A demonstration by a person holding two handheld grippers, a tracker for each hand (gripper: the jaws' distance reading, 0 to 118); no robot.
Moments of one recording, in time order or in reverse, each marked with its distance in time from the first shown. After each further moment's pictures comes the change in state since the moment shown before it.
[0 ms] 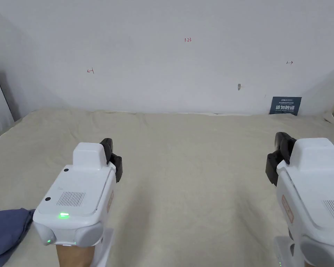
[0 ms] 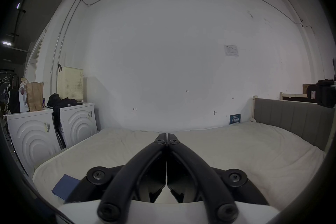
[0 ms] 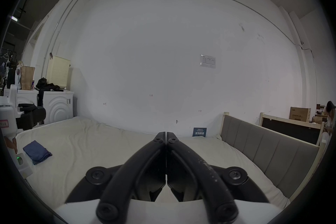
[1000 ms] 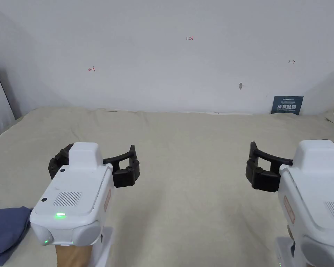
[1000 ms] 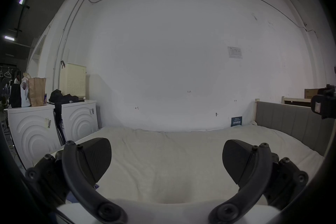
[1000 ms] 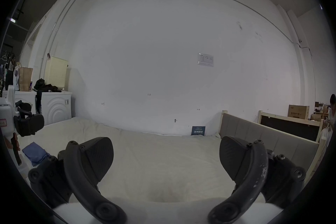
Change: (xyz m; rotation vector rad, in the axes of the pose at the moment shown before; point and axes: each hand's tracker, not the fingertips) left arm -0.008 -0.002 -0.002 0.002 0.019 0.036; right arm 0.001 -0.005 -0.002 -0.008 -0.018 -0.014
